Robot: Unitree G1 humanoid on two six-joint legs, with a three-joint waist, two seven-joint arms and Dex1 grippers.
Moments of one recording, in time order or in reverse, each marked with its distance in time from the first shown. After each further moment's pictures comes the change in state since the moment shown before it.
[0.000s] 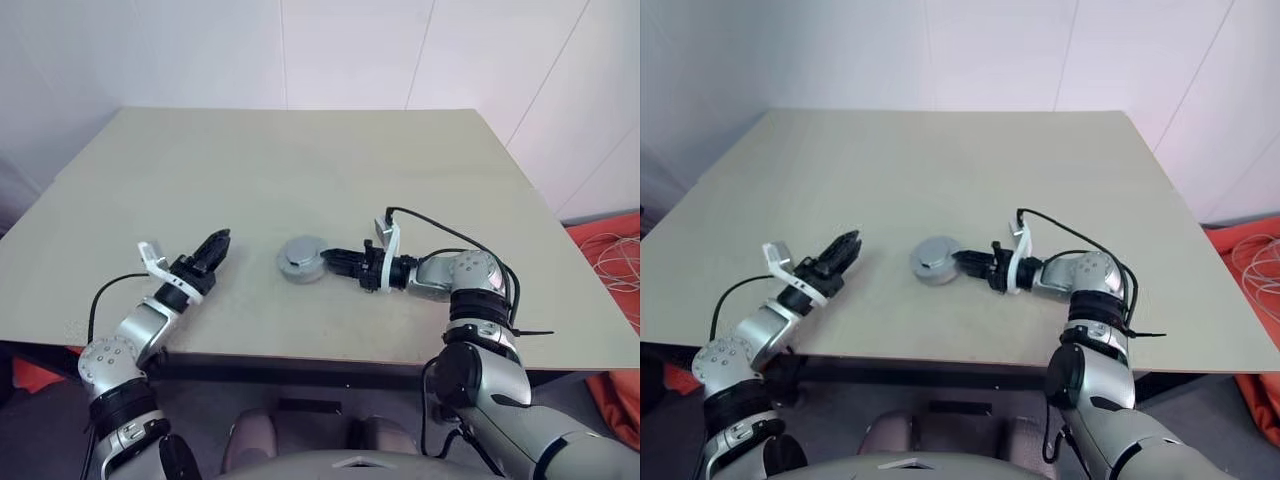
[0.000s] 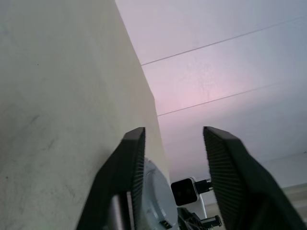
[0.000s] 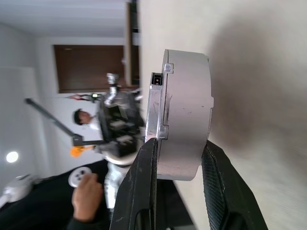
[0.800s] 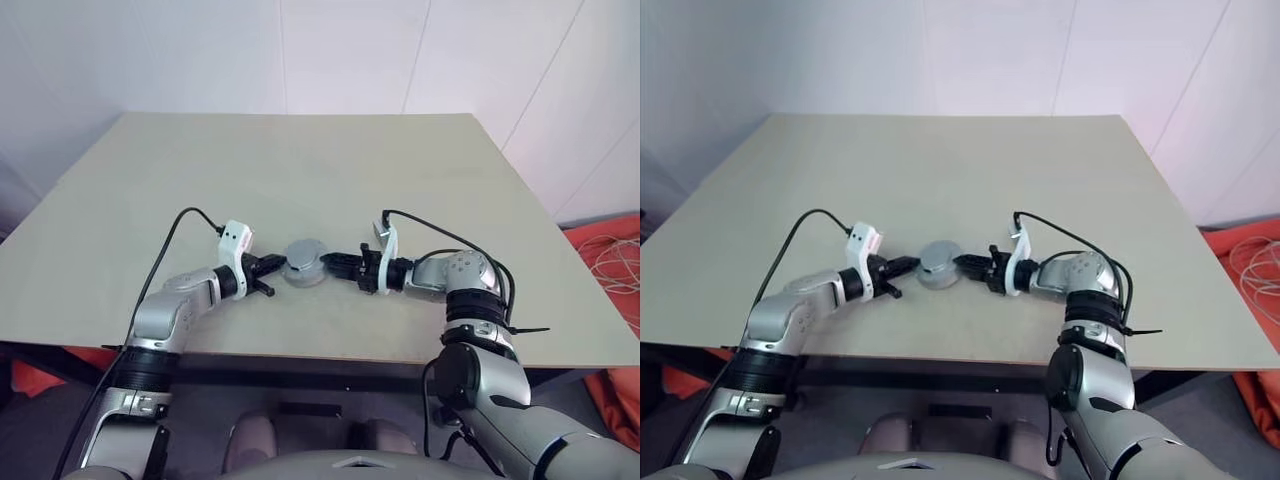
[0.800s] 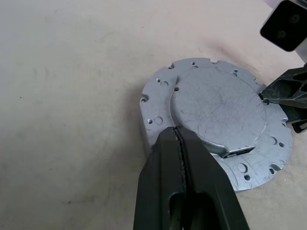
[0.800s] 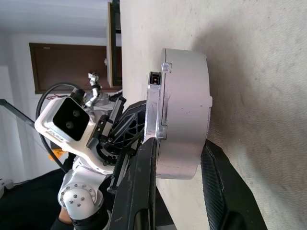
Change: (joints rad) left arm -0.097 0.223 -0.699 -0.036 0.788 -0.354 -0.310; right arm 0.029 -0.002 0.088 0.030 -0.083 -0.080 0.024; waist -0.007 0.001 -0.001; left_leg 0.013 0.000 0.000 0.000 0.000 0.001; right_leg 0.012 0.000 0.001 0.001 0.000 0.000
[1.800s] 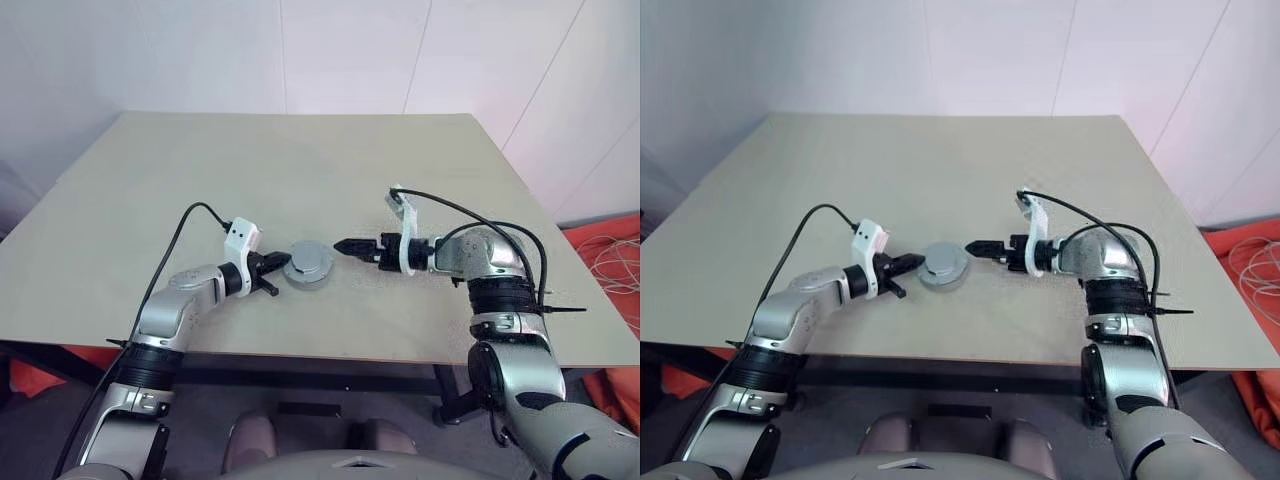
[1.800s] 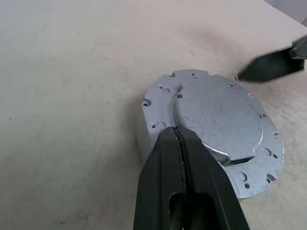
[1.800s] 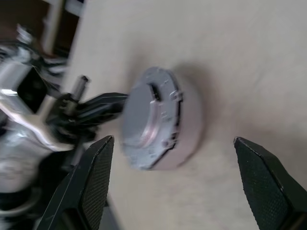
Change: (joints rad) left arm -0.025 0.012 -0.076 0.013 0.049 -0.076 -0.007; right arm -0.010 -0.162 0.241 -0.137 -0.104 -0.048 0.231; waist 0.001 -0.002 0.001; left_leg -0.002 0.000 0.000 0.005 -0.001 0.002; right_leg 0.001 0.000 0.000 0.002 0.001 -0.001
